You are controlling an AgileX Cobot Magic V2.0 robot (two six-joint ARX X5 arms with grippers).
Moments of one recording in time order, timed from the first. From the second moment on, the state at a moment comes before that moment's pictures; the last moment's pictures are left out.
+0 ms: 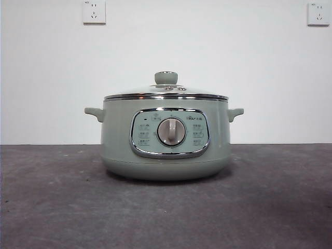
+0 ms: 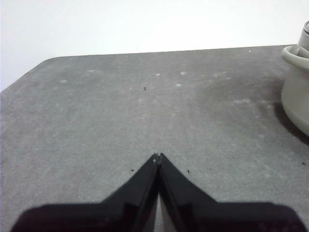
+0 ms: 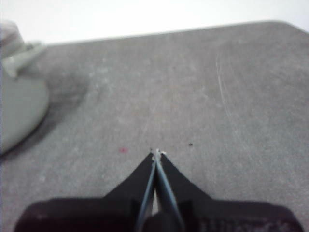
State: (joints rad) left arm -0.07 0.02 0.02 -0.16 -0.16 0.01; right arm 0.00 0.06 0.02 -0.18 0.00 0.06
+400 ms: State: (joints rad) left arm -0.07 0.02 0.02 -0.16 -0.16 0.01; right arm 0.00 0.01 0.02 -0.19 0.00 -0.03
